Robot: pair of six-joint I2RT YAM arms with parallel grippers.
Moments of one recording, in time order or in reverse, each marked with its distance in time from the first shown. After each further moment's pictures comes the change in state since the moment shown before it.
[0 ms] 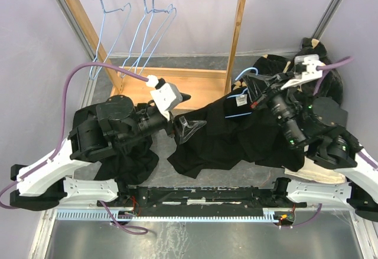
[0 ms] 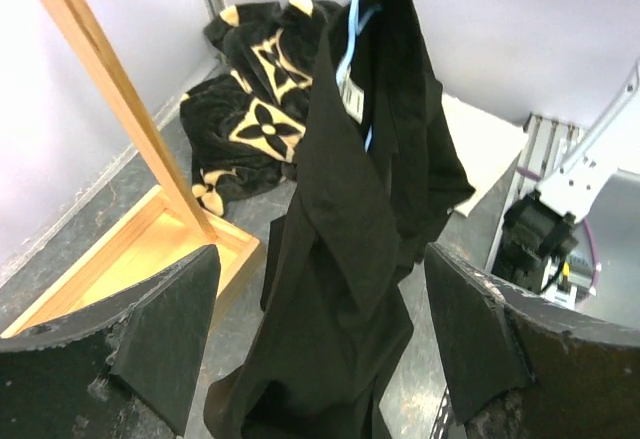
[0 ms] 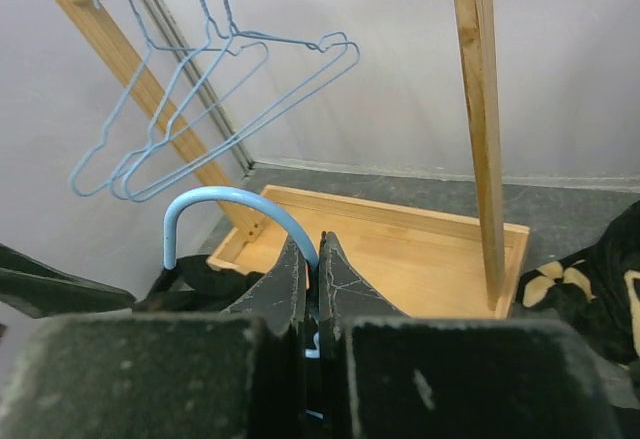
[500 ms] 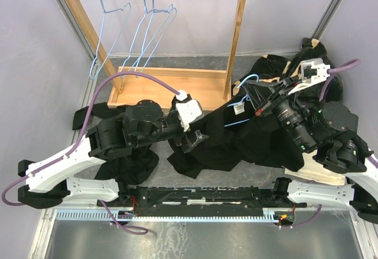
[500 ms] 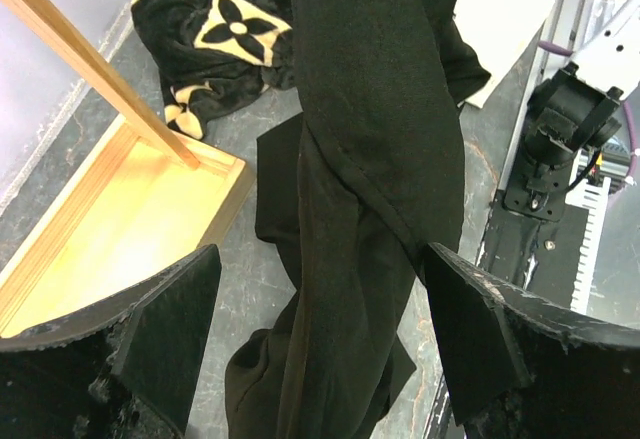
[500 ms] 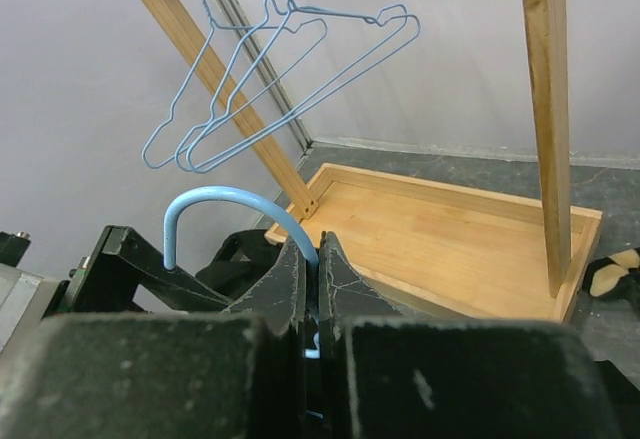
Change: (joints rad) left arm 0.000 0.042 -0.077 -0.123 0.058 0.075; right arm 0.000 -0.068 -0.012 -0.064 -0.132 0.128
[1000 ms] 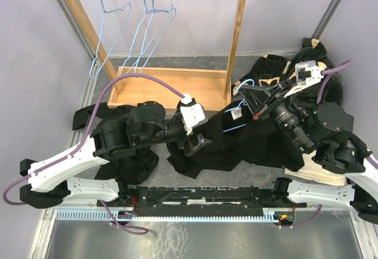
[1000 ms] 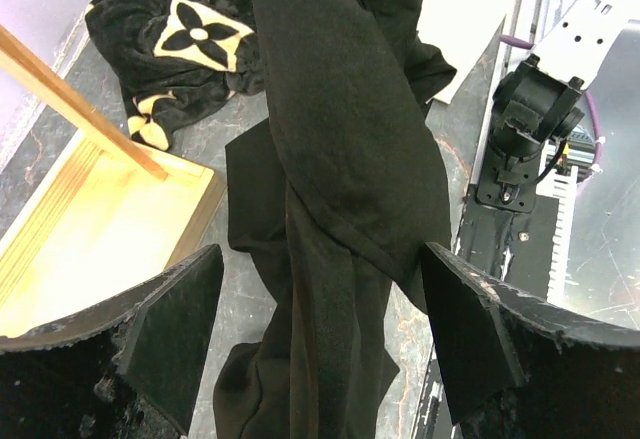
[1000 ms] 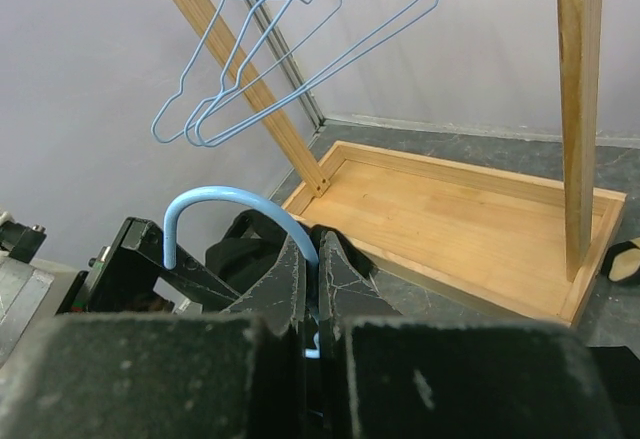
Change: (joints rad) left arm 0.000 0.006 -0.041 0.035 0.079 0.001; right arm 0.000 -0.012 -0.020 -0.035 -0.048 0.040
